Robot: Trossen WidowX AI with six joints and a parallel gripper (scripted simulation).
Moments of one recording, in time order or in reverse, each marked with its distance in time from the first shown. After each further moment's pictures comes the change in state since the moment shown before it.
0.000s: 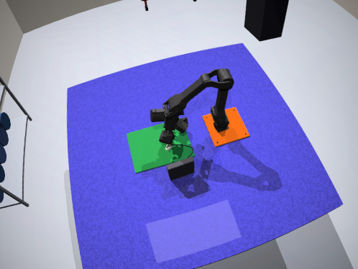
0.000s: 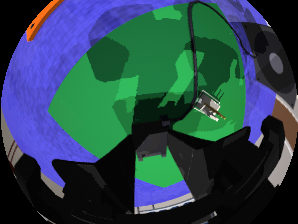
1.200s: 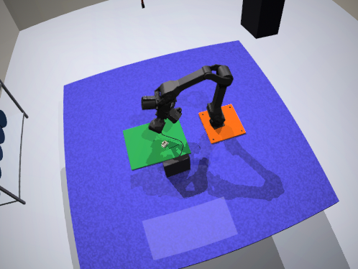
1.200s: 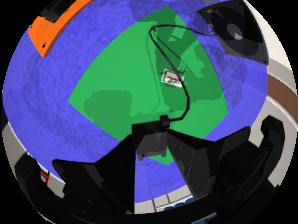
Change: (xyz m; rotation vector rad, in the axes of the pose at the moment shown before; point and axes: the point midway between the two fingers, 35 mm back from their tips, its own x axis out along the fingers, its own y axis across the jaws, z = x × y) arm -0.070 -0.006 -0.025 0.162 -0.020 0.000
